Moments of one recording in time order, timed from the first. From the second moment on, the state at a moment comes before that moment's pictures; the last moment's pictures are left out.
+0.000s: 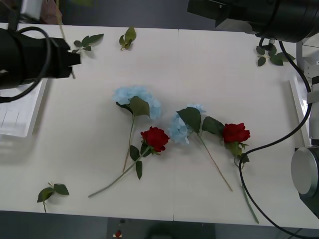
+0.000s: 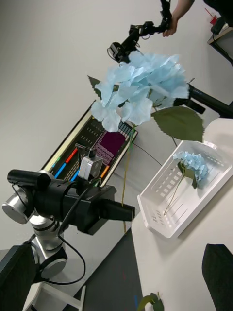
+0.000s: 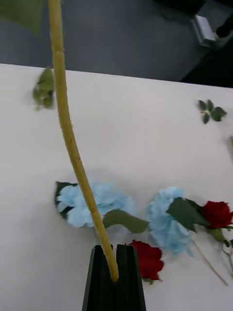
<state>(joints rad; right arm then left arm) -0.80 -0.34 -0.26 -1.41 -1.79 1.44 1.88 -0.35 0.78 0.16 -2.28 1.04 1.37 -1.12</state>
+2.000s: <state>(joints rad) -0.28 -0.74 0.02 -2.15 -1.05 1.66 1.41 0.24 1.13 0.26 -1.72 1.04 1.06 -1.34</state>
